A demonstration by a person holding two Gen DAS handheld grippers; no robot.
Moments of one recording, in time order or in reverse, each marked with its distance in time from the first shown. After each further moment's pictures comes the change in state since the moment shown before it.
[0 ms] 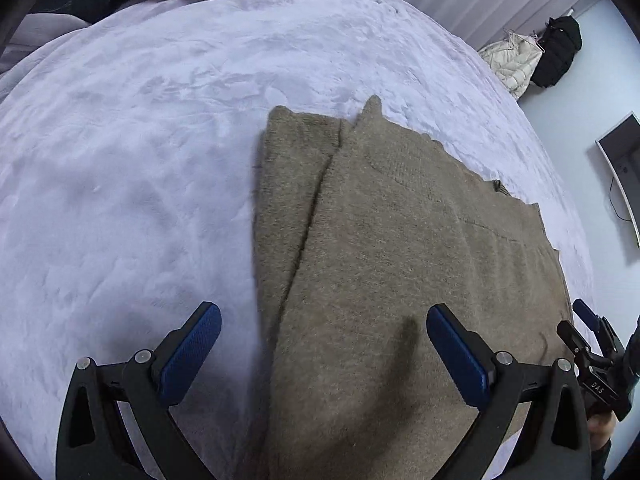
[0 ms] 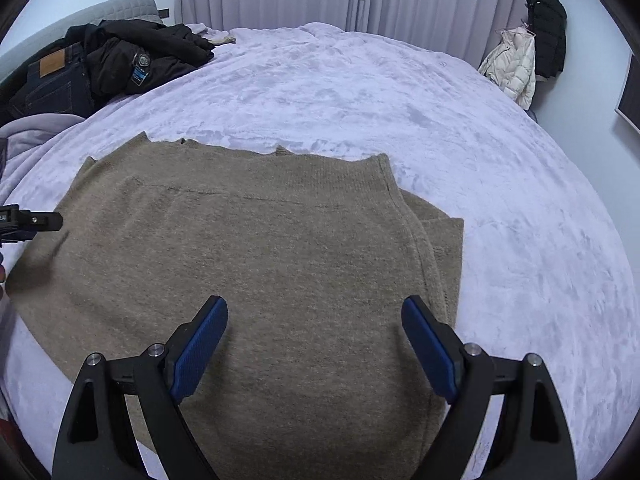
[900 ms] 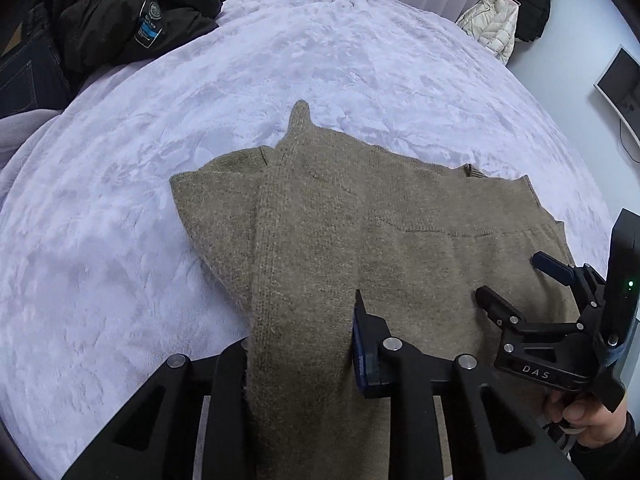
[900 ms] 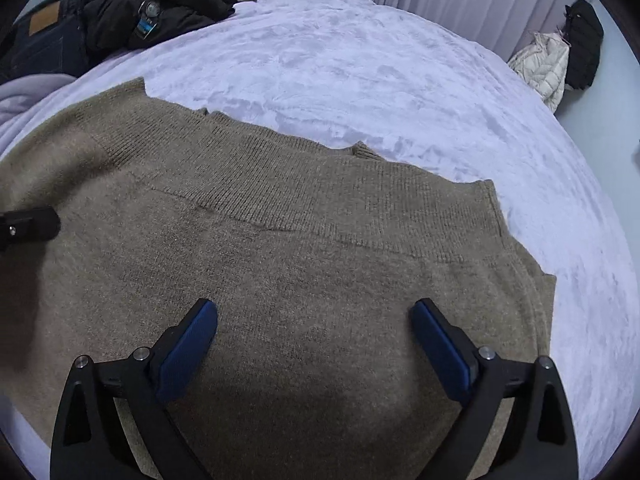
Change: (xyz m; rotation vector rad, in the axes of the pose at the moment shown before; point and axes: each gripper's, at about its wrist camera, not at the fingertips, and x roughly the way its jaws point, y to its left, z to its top) left arm -0.012 -0.083 0.018 0.183 -0.016 0.148; right arm 0.072 0.067 0.043 -0.046 0.125 -0.029
